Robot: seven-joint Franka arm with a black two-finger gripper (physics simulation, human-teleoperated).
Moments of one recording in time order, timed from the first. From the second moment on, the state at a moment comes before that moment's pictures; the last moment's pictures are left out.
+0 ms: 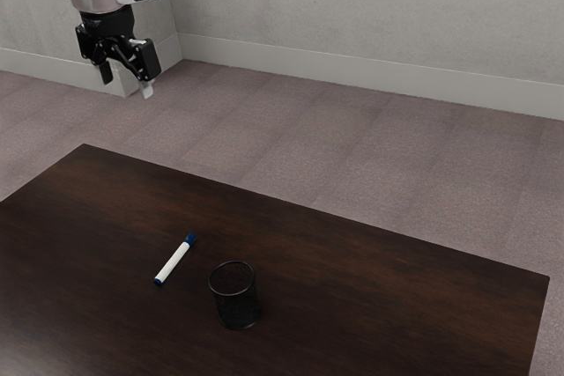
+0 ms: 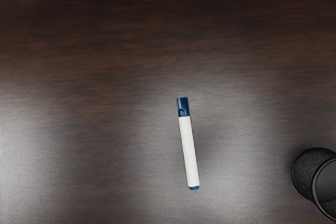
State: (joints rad) arm -0.05 -0.09 0.09 -1.63 0.11 1.60 0.07
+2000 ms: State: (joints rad) arm -0.12 0.13 0.21 -2.45 0.09 2.58 -0.14
